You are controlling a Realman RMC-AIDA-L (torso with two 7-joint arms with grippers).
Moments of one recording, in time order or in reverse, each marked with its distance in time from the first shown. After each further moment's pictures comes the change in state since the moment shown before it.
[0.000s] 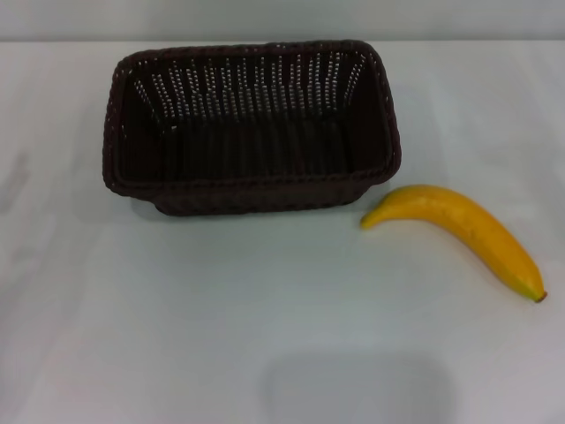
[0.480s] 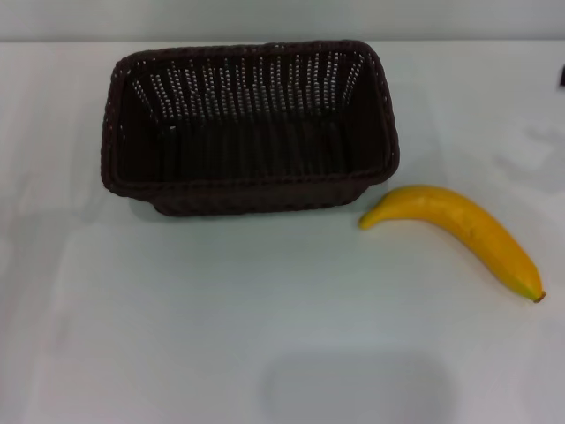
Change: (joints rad) left arm -0.003 -0.002 -0.006 -0.227 -0.217 -0.002 0.351; right arm -0.054 -0.151 -0.059 0.742 -0.933 0.112 0.834
